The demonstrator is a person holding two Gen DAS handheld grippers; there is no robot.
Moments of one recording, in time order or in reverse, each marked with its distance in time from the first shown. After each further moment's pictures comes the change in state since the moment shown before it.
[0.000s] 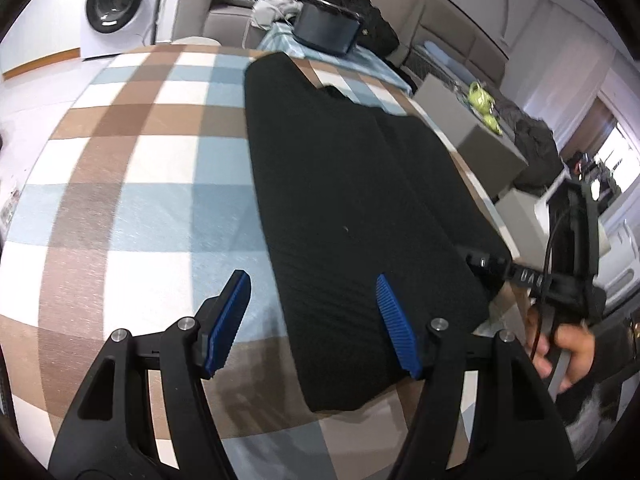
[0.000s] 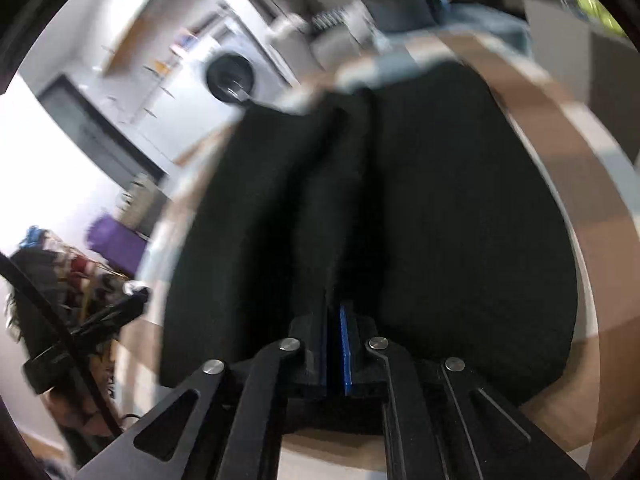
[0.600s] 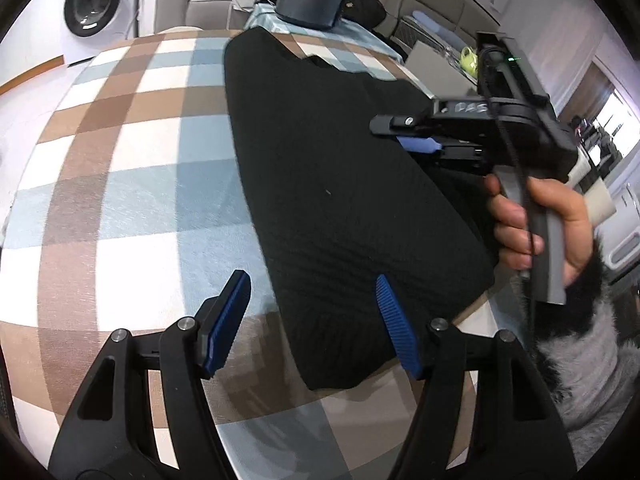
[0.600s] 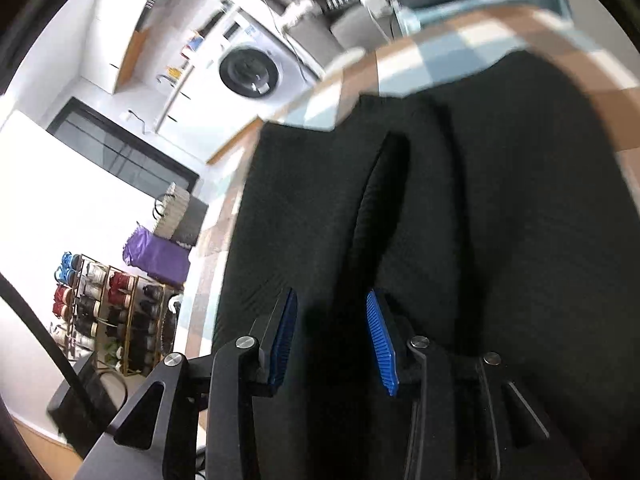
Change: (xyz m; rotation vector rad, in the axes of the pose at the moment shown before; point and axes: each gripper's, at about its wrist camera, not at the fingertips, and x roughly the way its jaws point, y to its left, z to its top) left arm 0.004 -0.005 -0.007 0.059 0.072 0.013; right arm 0.069 0.030 0.092 0.073 0.091 0.186
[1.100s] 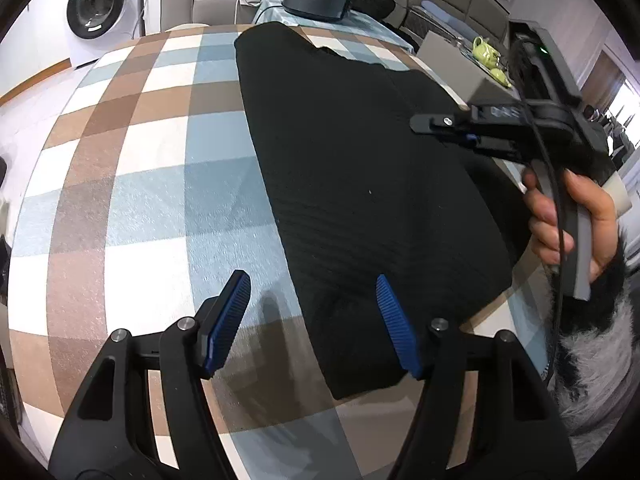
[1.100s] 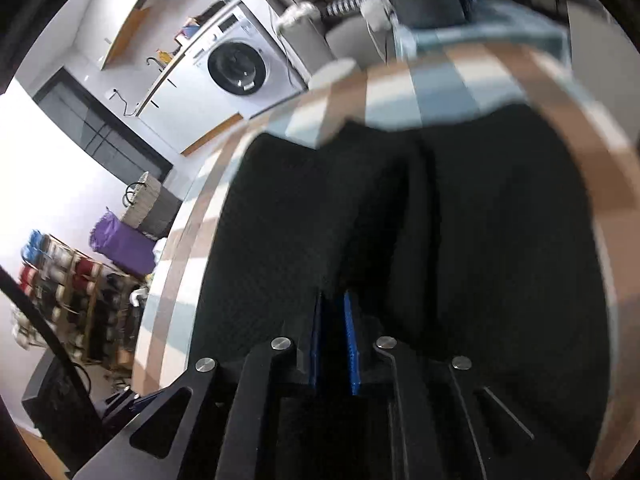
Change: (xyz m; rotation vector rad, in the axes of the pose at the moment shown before) left arm 0.010 -0.002 0.004 0.026 0.043 0.058; right arm -0.016 0.000 0.002 -0.084 -0.014 -0.088
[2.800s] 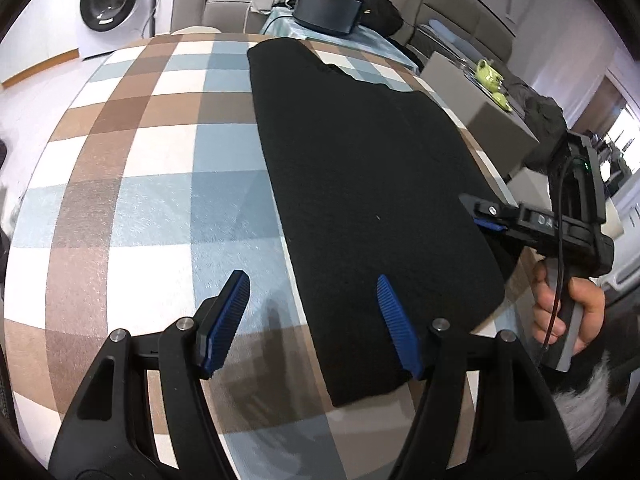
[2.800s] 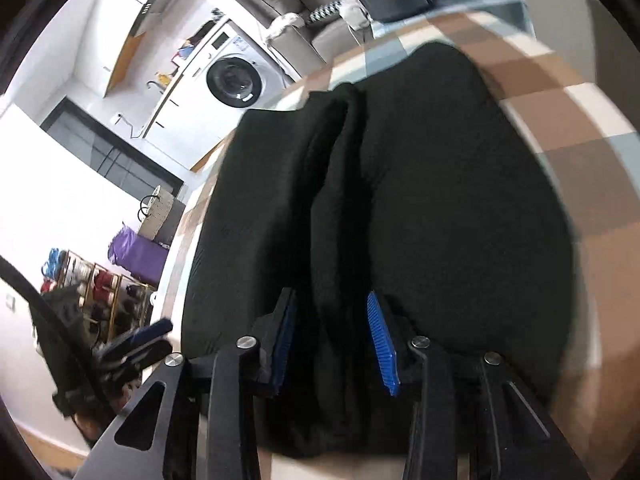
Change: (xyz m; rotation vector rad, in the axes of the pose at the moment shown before) left arm -0.005 0.013 0.008 -0.073 -0.052 -0.027; right arm -0.013 -0.039 -0.050 0.071 -0.077 0.032
